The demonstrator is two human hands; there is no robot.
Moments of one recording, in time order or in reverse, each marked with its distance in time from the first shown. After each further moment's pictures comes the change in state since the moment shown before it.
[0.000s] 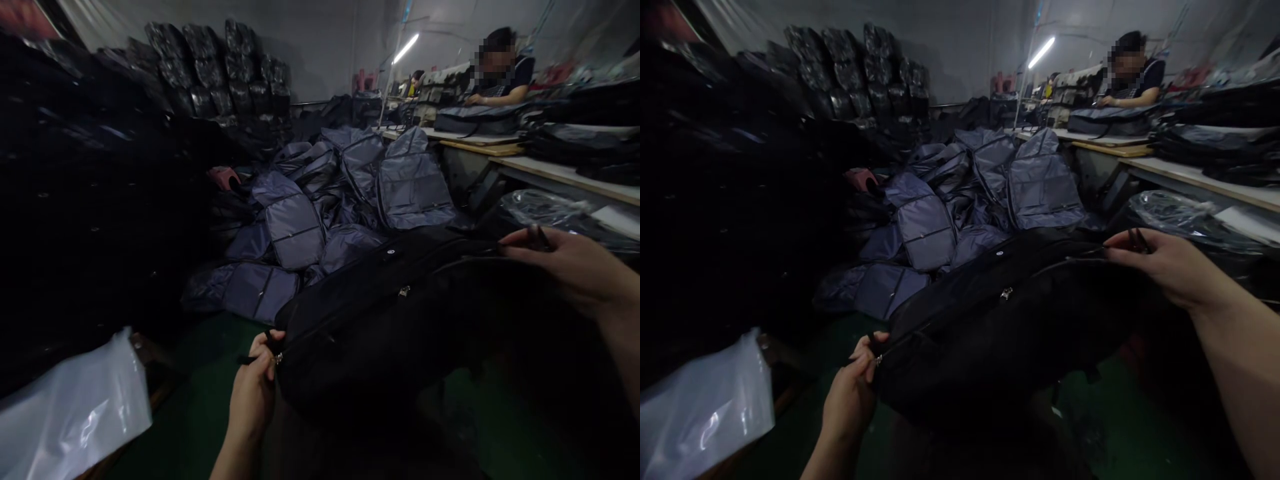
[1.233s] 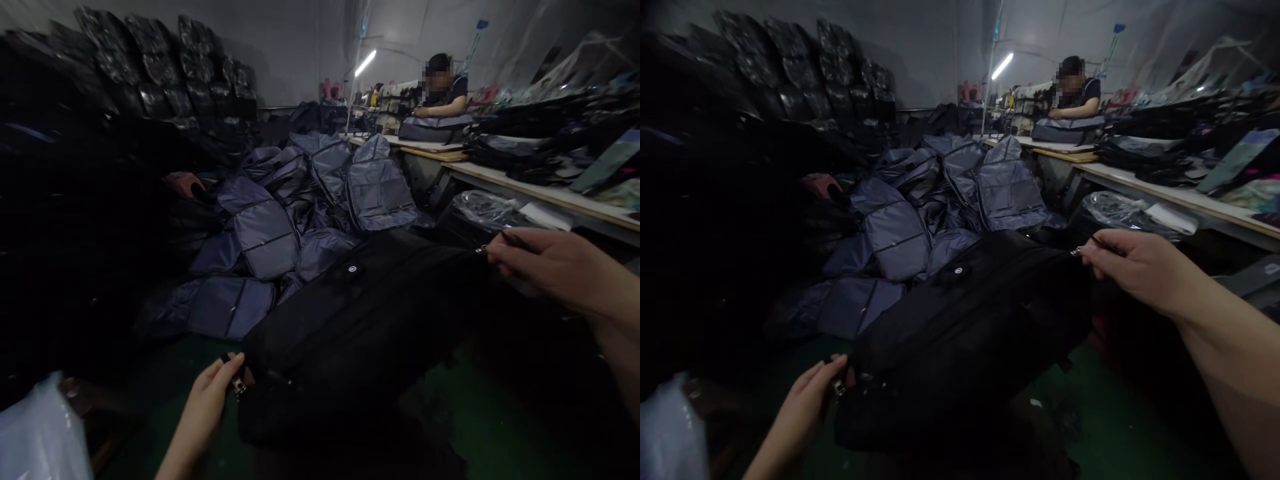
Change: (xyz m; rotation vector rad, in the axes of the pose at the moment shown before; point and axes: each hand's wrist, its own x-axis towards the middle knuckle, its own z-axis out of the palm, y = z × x) left_hand 0.044 0.002 -0.018 0.555 -0.218 -0.104; right_hand -0.048 -0.031 -0.030 -0.389 -0.053 -0.287
